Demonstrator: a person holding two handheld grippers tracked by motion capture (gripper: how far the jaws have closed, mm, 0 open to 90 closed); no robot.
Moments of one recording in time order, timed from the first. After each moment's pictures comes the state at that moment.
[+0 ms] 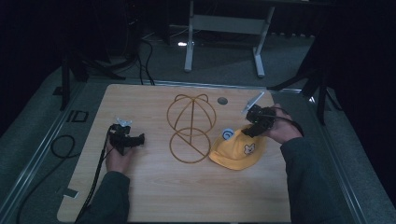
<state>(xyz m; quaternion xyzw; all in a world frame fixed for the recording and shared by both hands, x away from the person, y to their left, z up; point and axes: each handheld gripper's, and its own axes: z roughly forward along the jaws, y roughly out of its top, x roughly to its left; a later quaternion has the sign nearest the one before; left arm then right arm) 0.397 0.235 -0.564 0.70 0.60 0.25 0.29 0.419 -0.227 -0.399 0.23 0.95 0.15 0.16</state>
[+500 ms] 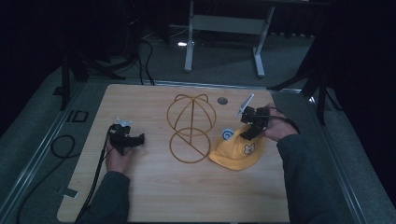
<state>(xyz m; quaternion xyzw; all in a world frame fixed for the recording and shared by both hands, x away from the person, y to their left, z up) 0.397 0.235 -0.564 0.70 0.60 0.25 0.29 0.431 -0.216 -0.415 0.19 0.97 0.09 0.14</state>
